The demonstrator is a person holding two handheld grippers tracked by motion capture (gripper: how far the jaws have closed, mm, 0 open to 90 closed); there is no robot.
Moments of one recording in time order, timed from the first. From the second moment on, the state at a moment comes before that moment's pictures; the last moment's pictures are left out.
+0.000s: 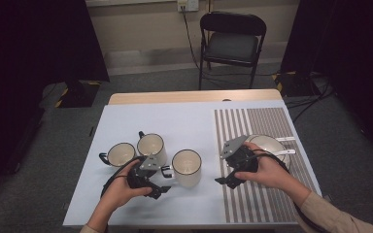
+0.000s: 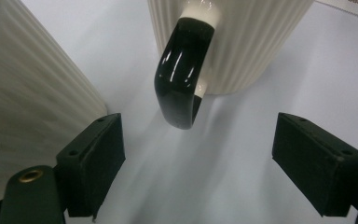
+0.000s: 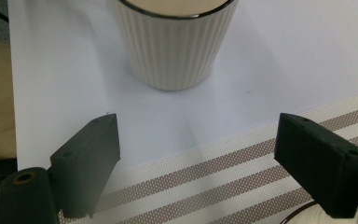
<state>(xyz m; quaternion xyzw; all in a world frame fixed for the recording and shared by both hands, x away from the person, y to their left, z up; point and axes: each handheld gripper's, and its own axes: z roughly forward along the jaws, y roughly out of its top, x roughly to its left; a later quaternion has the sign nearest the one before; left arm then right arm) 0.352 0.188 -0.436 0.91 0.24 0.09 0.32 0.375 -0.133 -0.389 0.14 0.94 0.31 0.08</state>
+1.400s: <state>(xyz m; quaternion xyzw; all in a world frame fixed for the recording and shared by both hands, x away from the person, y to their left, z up) 0.360 0.181 -0.436 0.92 0.22 0.09 0.33 0.409 -0.103 -0.363 0.14 0.94 0.31 0.07</state>
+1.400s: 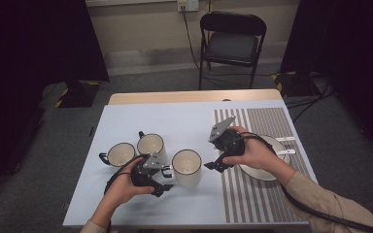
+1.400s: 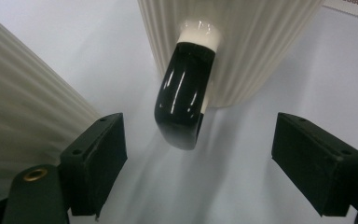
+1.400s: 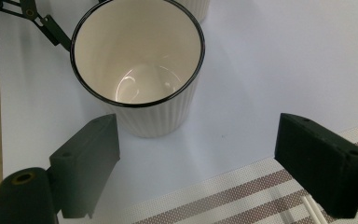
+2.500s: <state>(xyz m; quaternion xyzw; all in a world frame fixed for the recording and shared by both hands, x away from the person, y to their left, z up) 0.362 0.189 -0.433 0.91 0.24 0.11 0.34 0.423 -0.073 -0.366 0.16 0.94 0.30 0.04</state>
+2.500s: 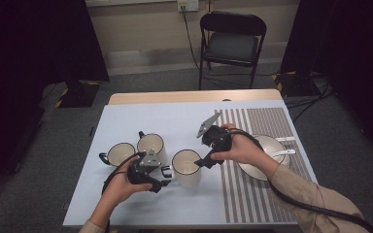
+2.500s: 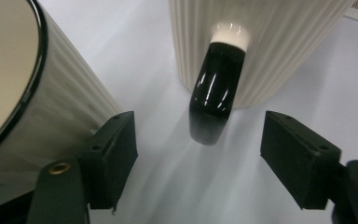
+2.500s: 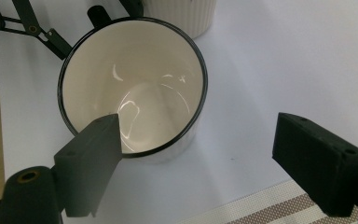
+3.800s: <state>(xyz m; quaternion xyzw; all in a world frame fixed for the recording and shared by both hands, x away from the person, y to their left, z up) 0.362 0.182 -0.426 0.90 0.22 0.13 0.36 0.426 -0.046 -0.365 0.21 0.94 0.25 0.02</state>
